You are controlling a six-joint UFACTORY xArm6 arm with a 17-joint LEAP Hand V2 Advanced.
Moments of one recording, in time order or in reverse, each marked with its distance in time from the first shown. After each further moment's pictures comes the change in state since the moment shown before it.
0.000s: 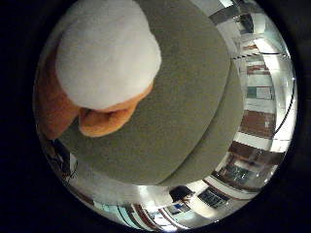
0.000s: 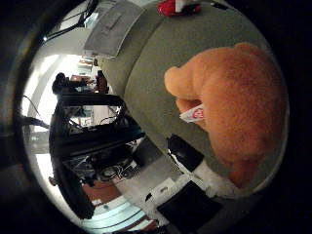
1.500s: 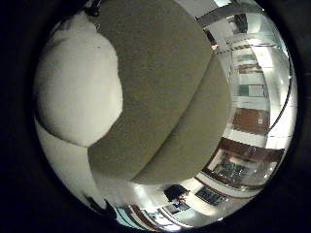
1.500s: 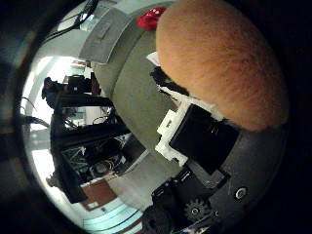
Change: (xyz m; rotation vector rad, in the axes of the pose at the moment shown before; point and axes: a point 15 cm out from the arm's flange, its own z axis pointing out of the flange) arm 0.057 0.014 -0.050 -0.006 0.069 0.022
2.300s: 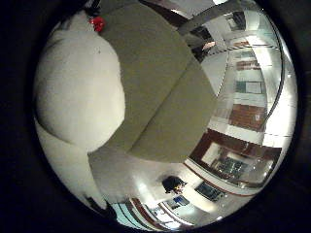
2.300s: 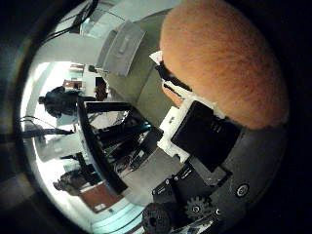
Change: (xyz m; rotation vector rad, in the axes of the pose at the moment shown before) arm -0.023 -0.029 -0.193 -0.026 -0.003 0.015
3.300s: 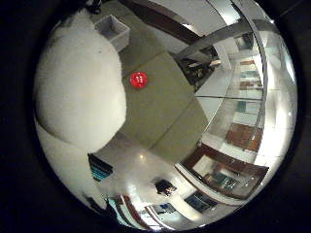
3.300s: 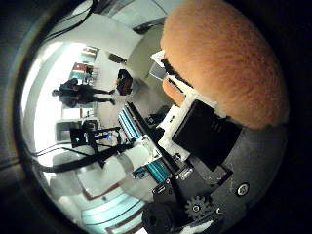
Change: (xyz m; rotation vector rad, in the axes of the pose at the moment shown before) arm -0.269 -0.150 -0.230 0.112 -0.076 -0.227
